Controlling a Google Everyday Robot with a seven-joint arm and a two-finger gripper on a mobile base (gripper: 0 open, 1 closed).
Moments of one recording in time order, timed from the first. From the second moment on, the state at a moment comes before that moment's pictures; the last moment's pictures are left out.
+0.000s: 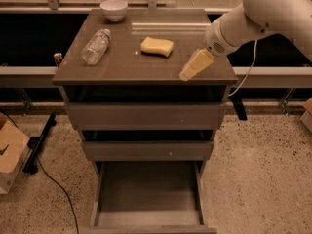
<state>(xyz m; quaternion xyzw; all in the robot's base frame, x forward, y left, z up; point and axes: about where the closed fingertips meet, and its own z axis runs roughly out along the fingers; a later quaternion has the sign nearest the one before) 0.692 -0.132 0.900 -0.51 0.78 0.02 0.38</state>
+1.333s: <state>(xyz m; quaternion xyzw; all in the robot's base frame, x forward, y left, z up) 0.809 -0.070 0.862 -0.48 0.77 0.09 0.41</state>
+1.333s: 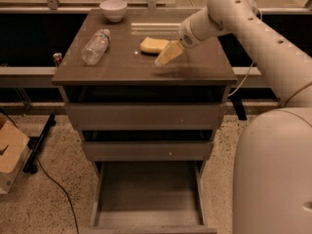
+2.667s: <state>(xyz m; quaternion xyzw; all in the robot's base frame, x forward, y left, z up) 0.848 -0.045 0.834 -0.45 0.79 0.15 0.39</state>
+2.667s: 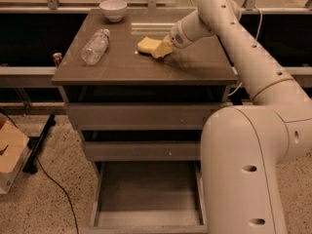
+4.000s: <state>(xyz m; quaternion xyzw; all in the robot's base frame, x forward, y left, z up) 0.685 -0.101 0.929 -0.55 0.71 0.08 0.43</state>
